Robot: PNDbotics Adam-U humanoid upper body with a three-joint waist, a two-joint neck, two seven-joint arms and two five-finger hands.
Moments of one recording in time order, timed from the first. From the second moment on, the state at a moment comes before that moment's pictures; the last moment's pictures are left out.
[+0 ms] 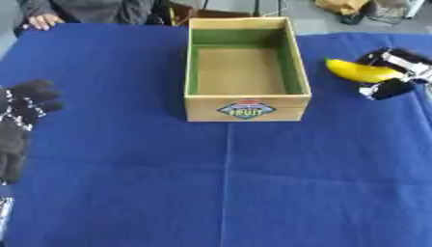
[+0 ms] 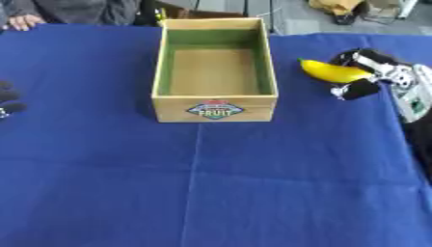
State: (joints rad) left arm -0.37 0.30 0.04 -1.65 0.31 -0.19 -0.19; right arm -0.96 -0.65 -0.05 -0.69 0.82 -0.32 0.36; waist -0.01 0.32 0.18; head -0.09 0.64
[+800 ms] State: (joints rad) left arm -0.37 0.30 0.04 -1.65 0.31 -0.19 -0.19; right arm -0.96 -0.65 -0.05 -0.70 0.83 -0.31 0.35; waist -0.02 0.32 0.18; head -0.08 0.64
